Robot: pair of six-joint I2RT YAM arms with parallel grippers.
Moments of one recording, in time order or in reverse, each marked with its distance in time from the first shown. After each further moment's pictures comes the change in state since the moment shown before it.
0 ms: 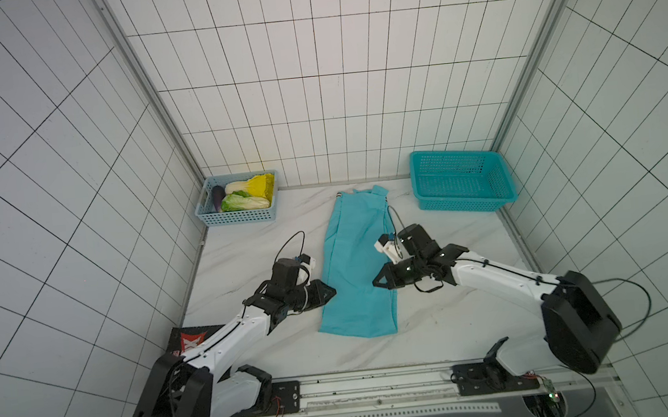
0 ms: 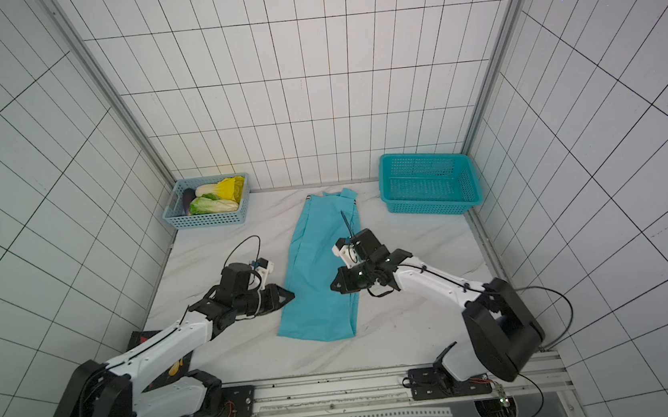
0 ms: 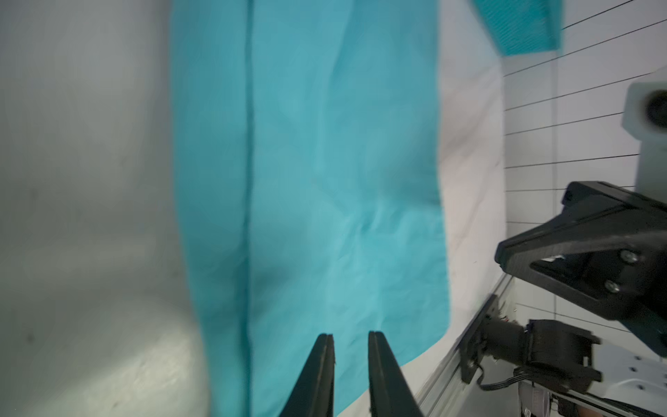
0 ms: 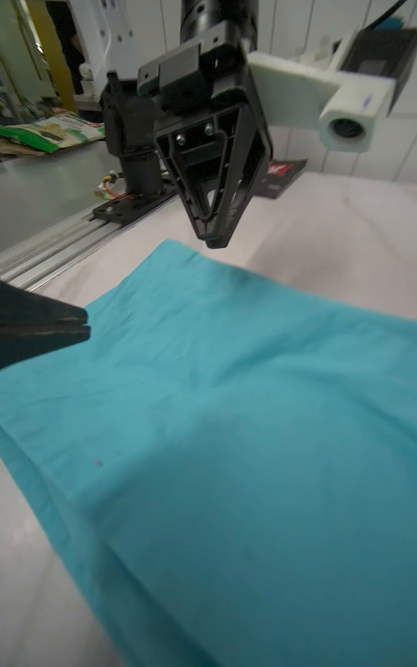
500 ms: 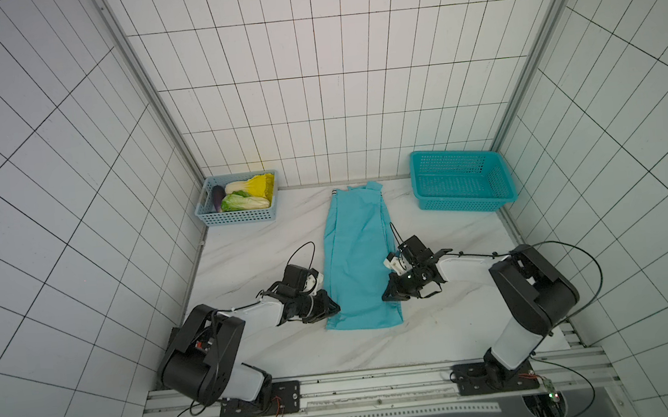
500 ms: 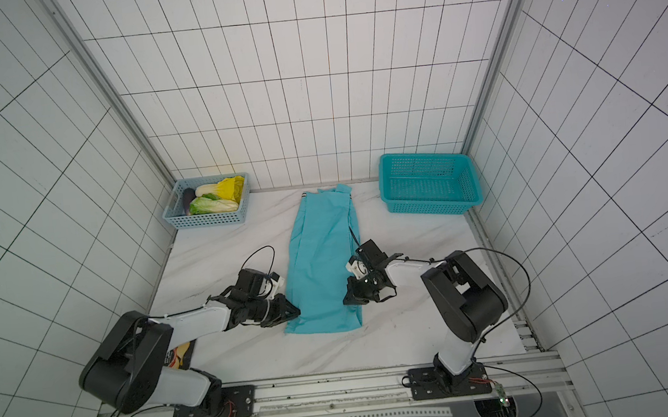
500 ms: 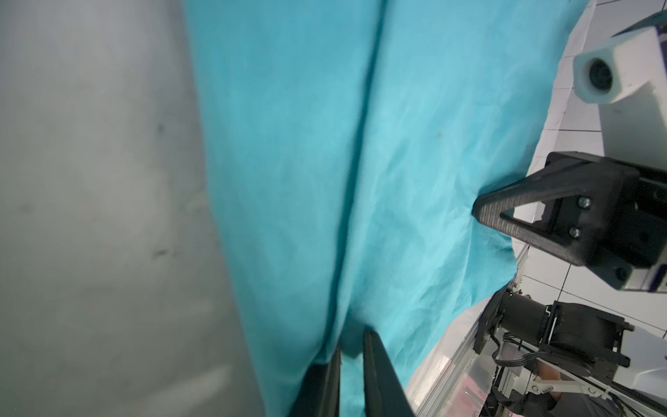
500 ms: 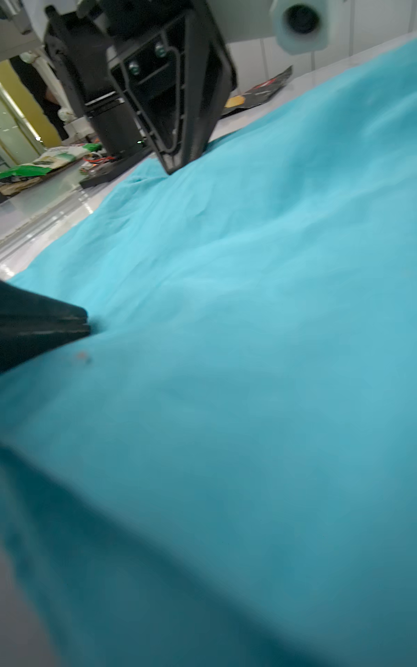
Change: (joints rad) left arm -0.006 0.275 0.075 0.123 0.087 -0.013; right arm -0.187 0.195 0.013 0.014 0.002 0.000
